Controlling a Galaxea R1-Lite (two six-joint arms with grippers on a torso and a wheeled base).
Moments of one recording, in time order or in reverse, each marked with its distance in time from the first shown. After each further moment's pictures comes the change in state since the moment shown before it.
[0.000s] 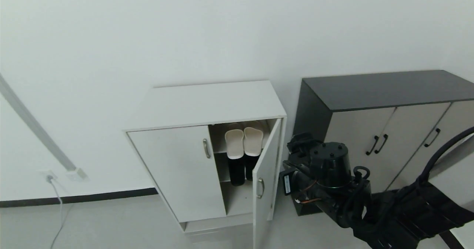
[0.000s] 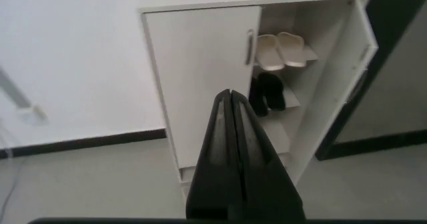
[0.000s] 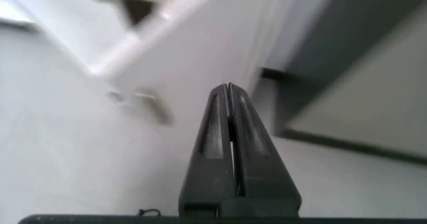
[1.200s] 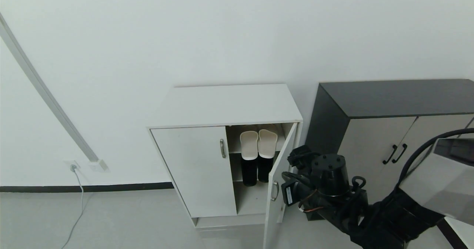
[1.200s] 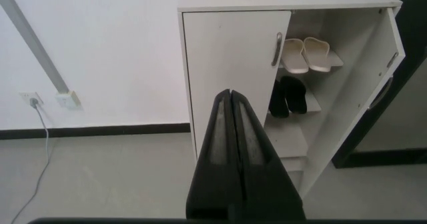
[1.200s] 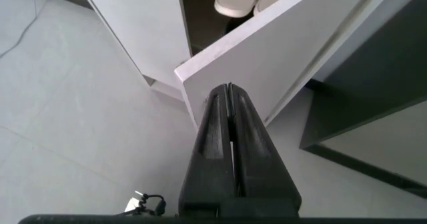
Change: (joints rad) left arm 0.001 0.000 0.000 -0.001 -0.001 -0.001; right arm -0.049 0.109 0.064 -0.139 0.132 -0.031
